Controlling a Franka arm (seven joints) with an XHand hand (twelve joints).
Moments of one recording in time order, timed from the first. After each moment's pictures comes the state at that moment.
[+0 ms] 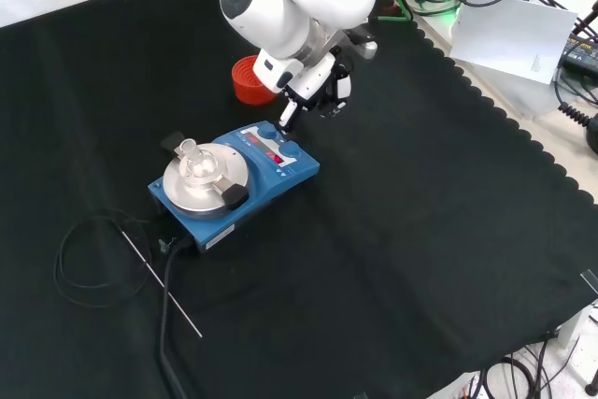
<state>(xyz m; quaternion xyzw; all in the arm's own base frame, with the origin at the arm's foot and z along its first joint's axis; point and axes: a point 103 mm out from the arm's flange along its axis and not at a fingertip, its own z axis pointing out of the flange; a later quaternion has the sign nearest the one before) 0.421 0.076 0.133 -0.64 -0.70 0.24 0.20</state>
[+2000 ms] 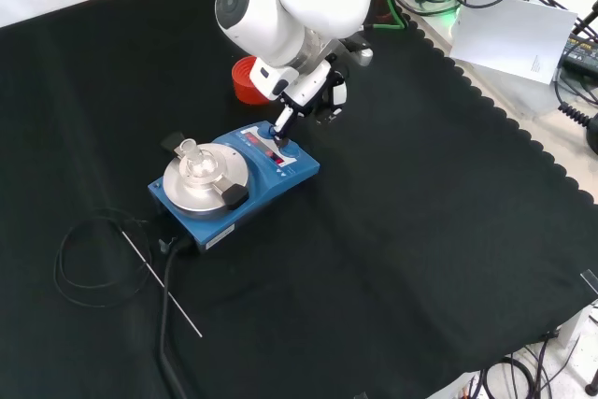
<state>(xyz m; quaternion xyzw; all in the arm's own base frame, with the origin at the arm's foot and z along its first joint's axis) 0.427 0.074 0.120 -0.64 -0.70 0.24 0.20</state>
